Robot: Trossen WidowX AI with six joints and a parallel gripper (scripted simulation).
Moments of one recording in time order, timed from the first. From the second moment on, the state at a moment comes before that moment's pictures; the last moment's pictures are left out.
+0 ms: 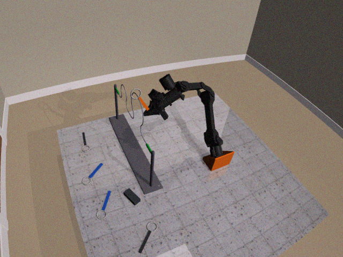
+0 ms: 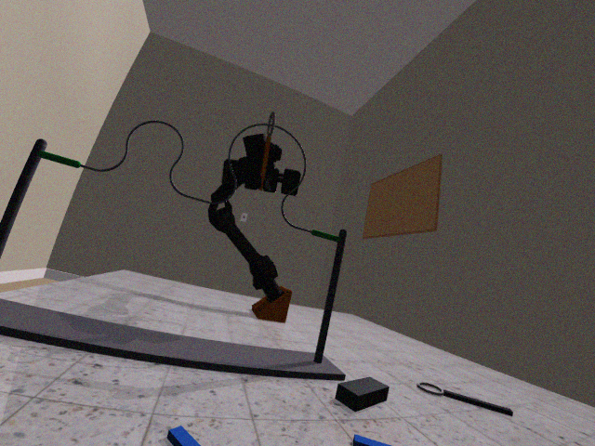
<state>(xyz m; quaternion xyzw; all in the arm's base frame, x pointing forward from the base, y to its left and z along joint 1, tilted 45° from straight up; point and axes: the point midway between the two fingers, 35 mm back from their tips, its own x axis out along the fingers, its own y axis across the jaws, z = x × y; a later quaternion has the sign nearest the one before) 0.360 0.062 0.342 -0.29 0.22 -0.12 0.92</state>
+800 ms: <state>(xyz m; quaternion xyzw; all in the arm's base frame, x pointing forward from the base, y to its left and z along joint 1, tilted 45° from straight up) 0.361 0.056 0.348 -0.43 0.19 -0.15 0.87</state>
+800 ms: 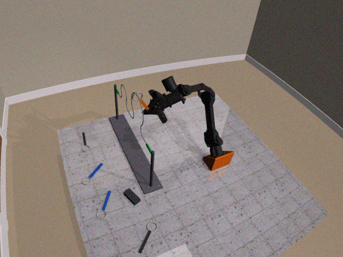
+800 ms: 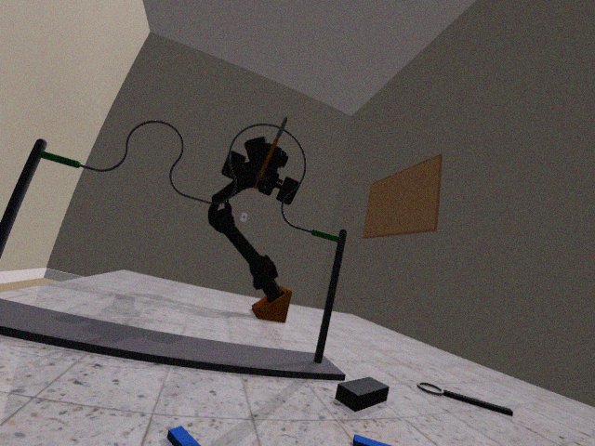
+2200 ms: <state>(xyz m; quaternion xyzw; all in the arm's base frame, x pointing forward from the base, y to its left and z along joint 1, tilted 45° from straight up) 0.368 0.044 0.360 -0.64 0.12 -0.18 0.74</state>
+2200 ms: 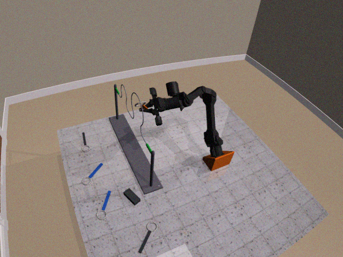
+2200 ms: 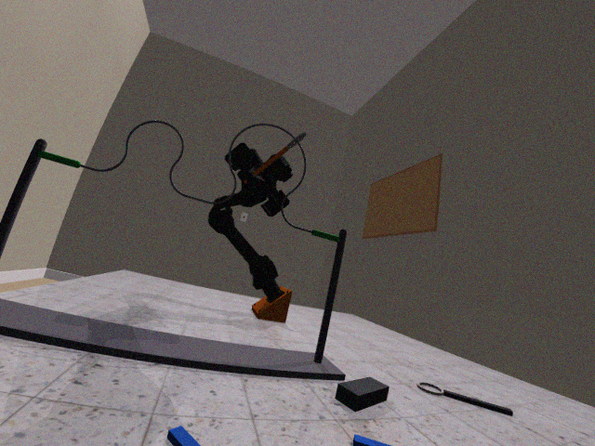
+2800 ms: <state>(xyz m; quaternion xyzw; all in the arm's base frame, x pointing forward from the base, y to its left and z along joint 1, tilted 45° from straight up) 0.369 0.043 0.369 -0.72 0.09 -0.19 0.67</state>
